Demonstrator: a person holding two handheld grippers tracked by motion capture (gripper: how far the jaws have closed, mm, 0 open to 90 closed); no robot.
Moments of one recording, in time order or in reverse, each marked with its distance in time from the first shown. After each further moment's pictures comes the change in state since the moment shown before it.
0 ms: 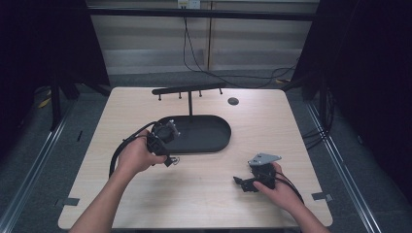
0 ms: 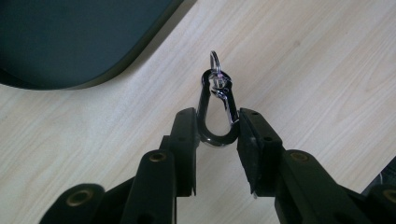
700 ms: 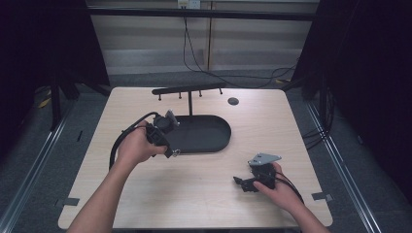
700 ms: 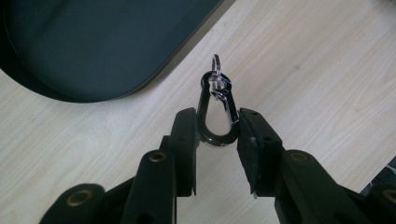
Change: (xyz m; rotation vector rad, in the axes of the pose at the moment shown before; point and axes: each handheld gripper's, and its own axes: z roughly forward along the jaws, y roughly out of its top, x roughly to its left) left arm 0.007 0.015 -0.019 -0.026 0.012 -0.040; right arm 0.000 0.000 0.000 -0.001 -0.001 0.003
